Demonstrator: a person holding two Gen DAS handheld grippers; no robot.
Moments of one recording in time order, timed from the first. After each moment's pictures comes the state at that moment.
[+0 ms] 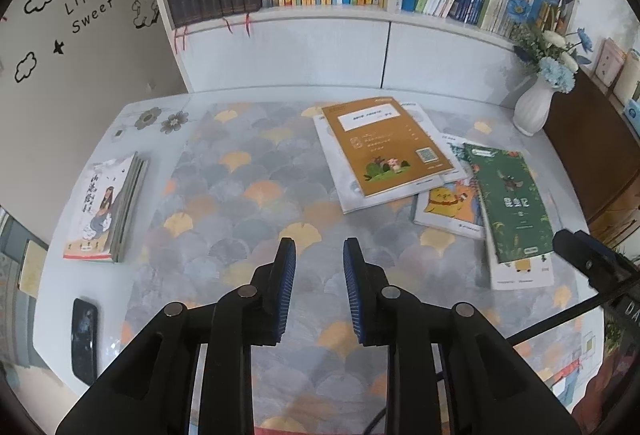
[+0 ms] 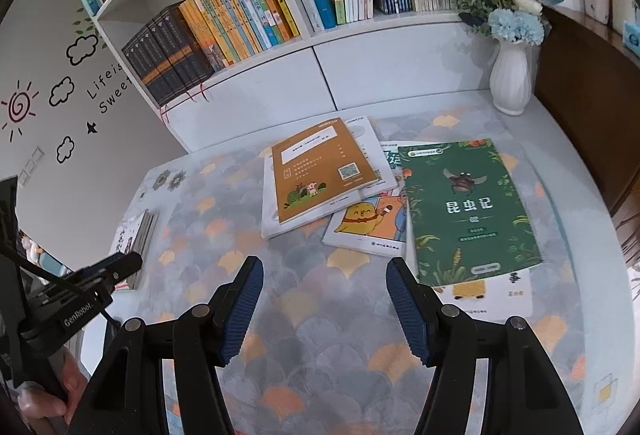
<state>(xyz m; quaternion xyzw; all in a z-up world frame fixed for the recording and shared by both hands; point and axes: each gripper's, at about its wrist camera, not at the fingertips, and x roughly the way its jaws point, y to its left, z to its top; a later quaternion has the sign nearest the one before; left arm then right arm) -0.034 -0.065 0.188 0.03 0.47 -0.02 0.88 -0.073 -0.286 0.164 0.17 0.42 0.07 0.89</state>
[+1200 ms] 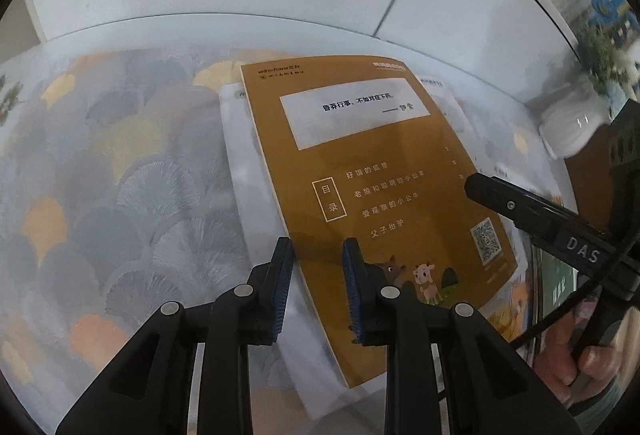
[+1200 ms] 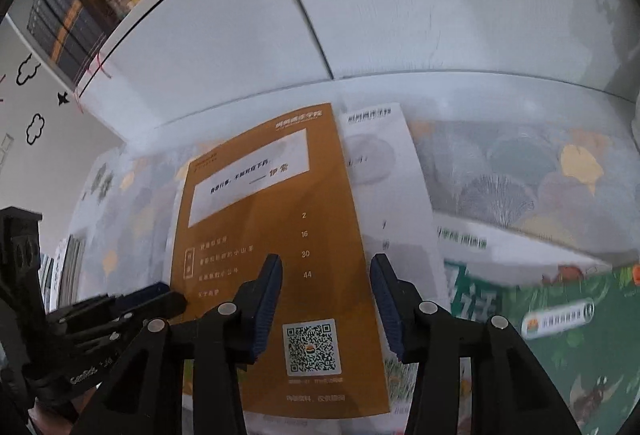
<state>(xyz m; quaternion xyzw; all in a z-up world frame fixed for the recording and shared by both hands) 0.199 -0.086 0.023 -0.06 0.56 -0.14 0.81 0.207 -0.280 0.022 0.14 0.51 0.12 0.84</state>
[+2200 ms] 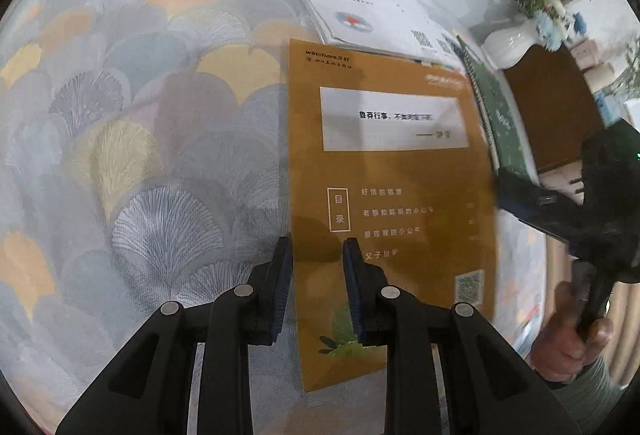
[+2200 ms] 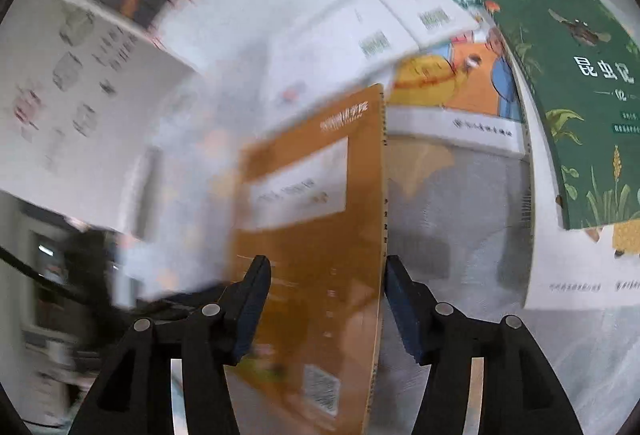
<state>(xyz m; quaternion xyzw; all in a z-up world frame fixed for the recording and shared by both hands) -0.011 -0.004 0.010 -0.14 0.61 -0.20 0.76 -0.008 -0.249 0.023 0.27 0.54 0.20 0.78</state>
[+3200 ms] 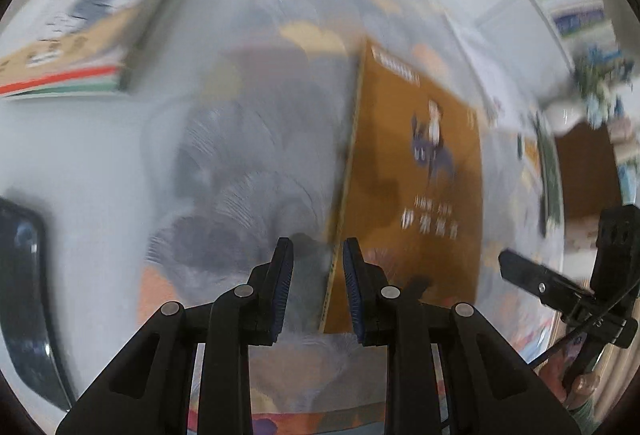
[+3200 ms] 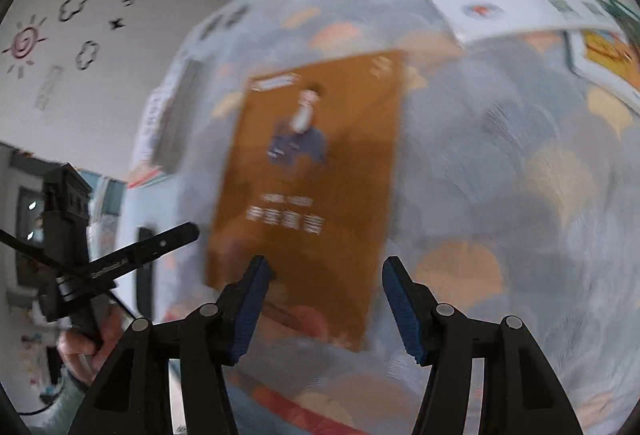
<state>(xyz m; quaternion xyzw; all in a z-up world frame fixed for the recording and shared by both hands) -0.028 0.192 0.025 -0.17 0.62 -0.10 0.76 -0.034 -0.061 0.022 0.17 0.60 0.19 0.76</state>
